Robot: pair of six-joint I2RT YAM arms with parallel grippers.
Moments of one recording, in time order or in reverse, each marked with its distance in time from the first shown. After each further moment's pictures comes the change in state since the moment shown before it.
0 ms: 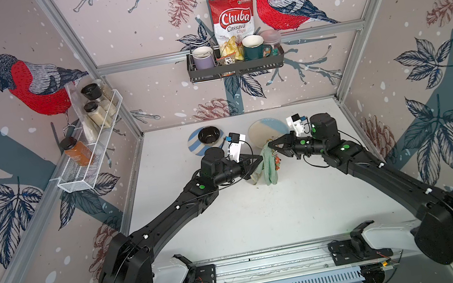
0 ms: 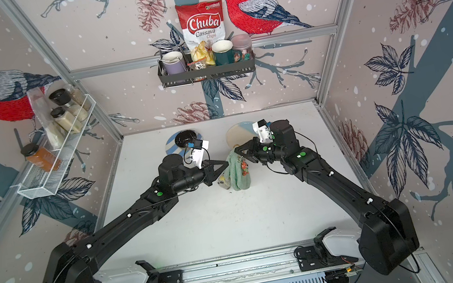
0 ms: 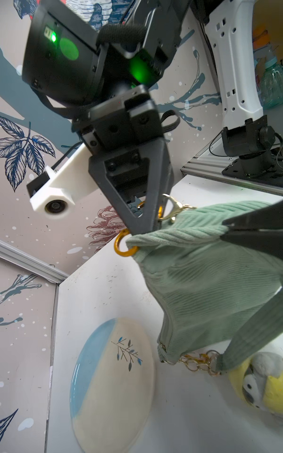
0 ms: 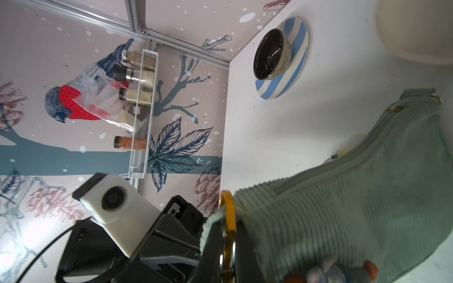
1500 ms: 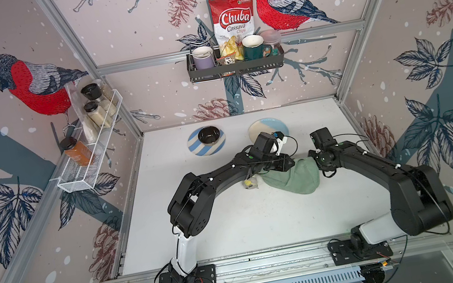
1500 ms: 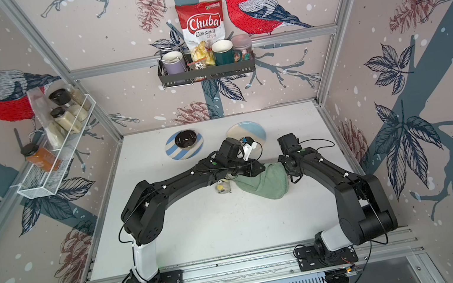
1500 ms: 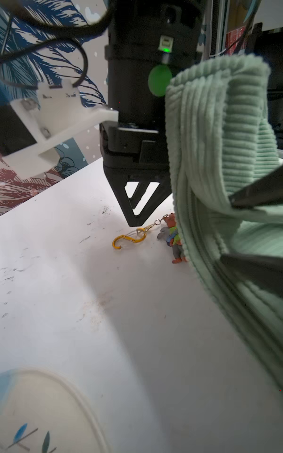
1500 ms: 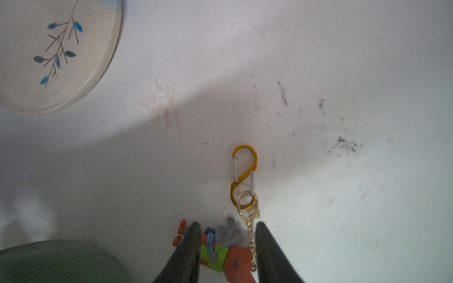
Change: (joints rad) left arm -0.154 0.712 0.628 -0.327 -0.069 0.063; right arm -0.153 0.201 -0.077 -0.474 0.750 -0.472
